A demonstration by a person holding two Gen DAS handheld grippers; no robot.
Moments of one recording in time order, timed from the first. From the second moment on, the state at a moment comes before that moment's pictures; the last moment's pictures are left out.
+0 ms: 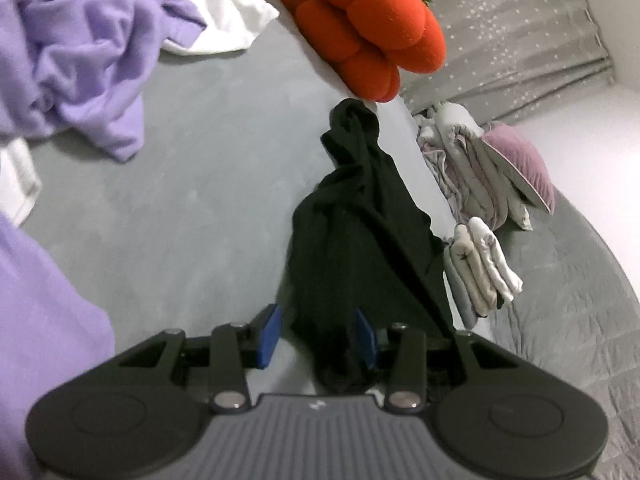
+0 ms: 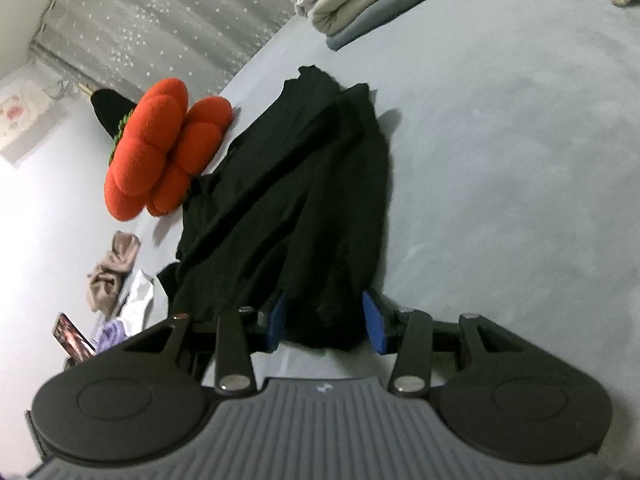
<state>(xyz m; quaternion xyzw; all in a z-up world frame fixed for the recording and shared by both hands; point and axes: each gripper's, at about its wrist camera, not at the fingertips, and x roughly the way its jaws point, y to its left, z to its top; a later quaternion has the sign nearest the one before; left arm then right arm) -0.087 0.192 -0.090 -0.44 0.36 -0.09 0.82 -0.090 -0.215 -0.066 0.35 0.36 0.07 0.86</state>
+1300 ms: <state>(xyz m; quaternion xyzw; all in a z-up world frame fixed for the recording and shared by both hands) -0.047 0.152 -0.054 -0.29 0.39 -0.11 0.87 -0.098 -0.284 -0.071 0.24 0.30 -0.04 0.92</state>
